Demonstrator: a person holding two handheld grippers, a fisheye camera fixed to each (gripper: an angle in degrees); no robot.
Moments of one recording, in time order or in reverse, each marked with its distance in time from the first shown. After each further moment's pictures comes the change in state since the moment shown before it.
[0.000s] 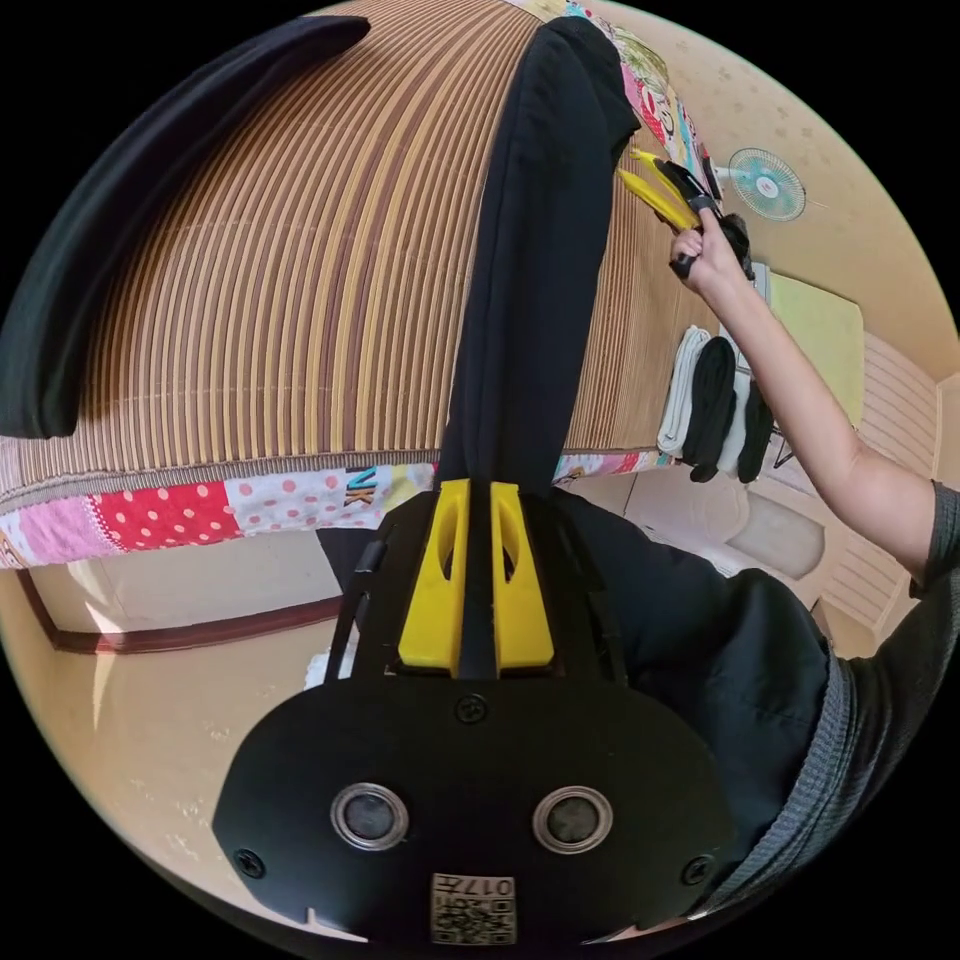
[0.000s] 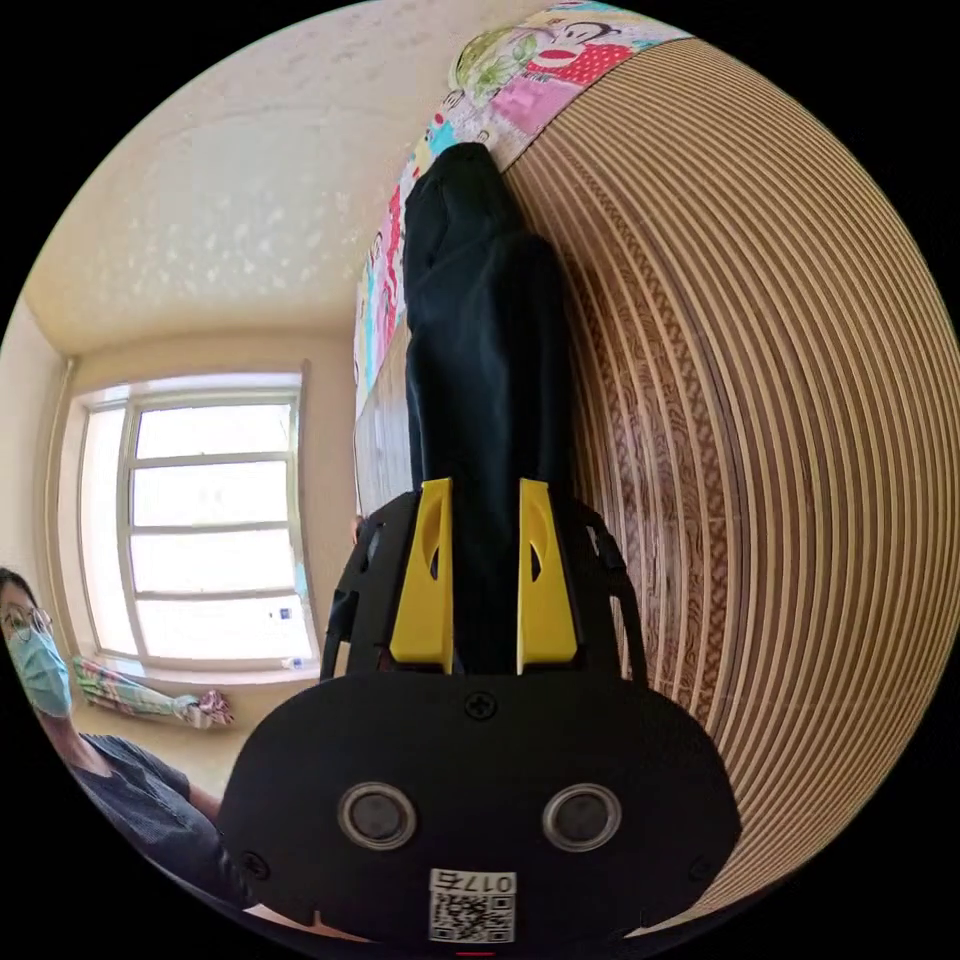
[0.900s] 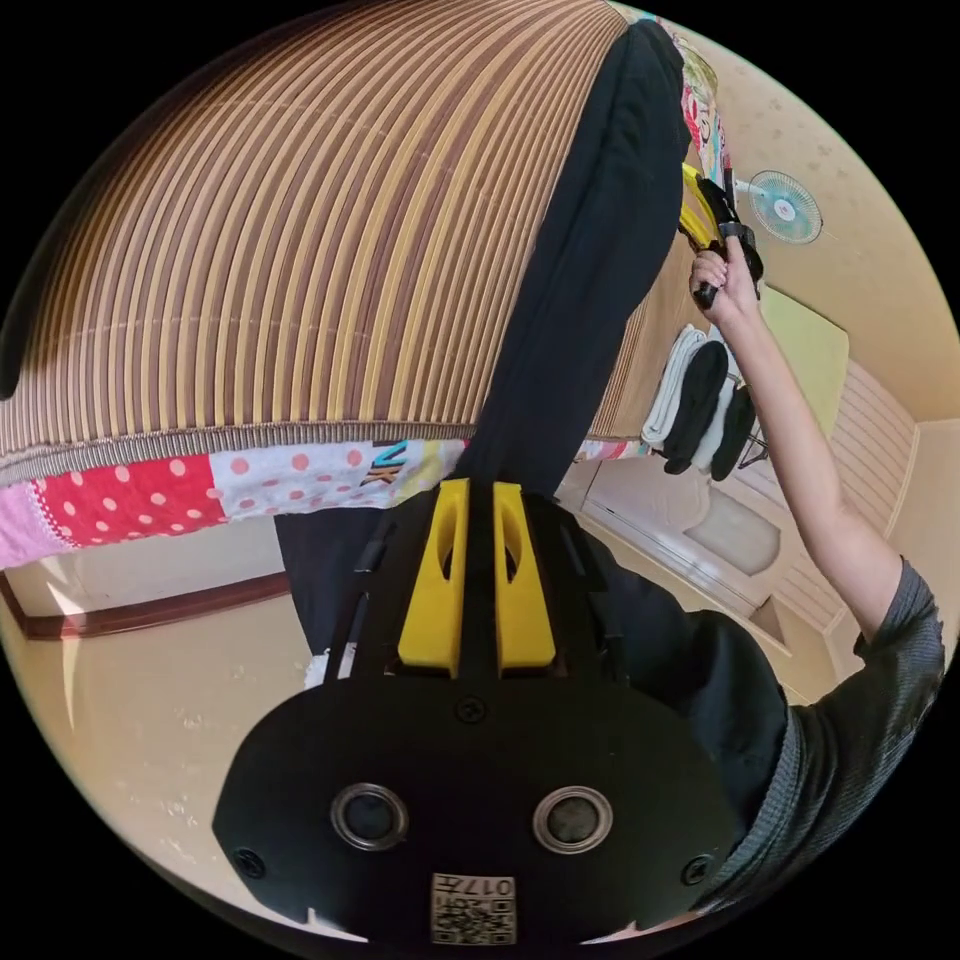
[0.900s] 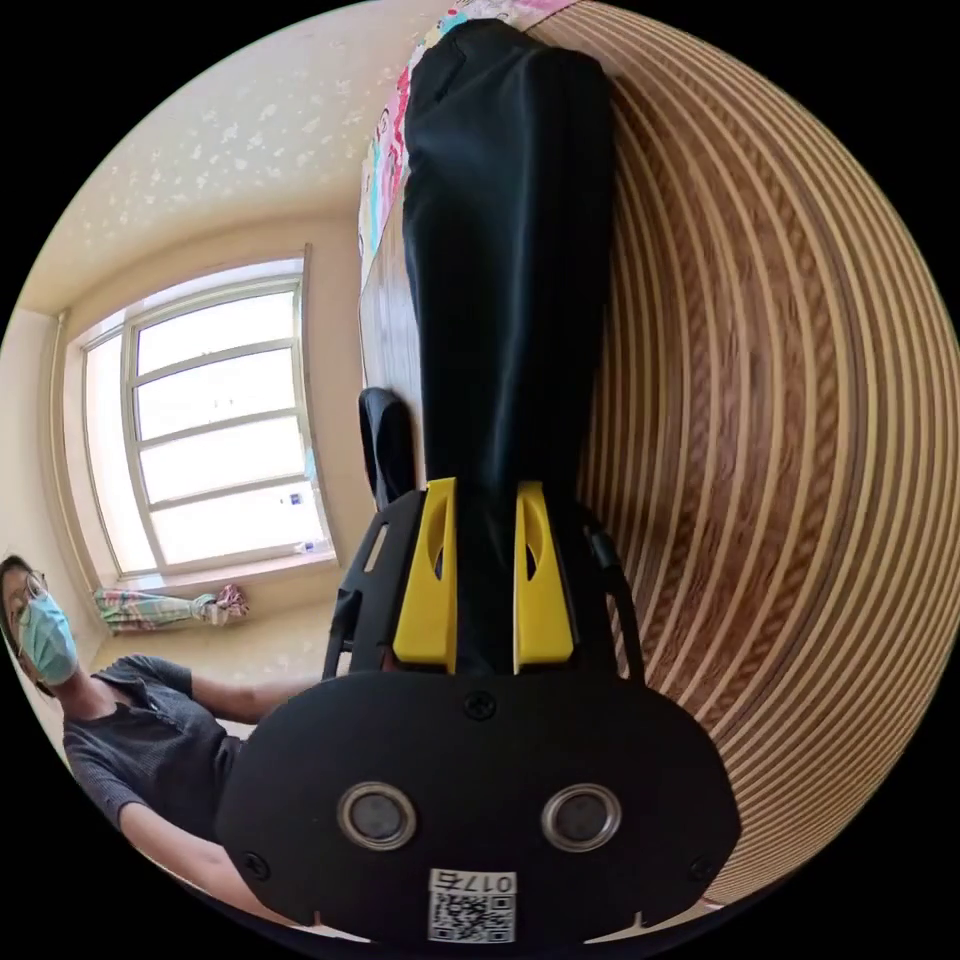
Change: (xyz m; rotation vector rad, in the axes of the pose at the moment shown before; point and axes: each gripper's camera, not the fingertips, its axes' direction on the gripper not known) left arm 0.010 0.006 -0.018 -0.085 0.111 -0.042; right arm 0.080 0.044 0.029 -0.468 -0.183 -0.080
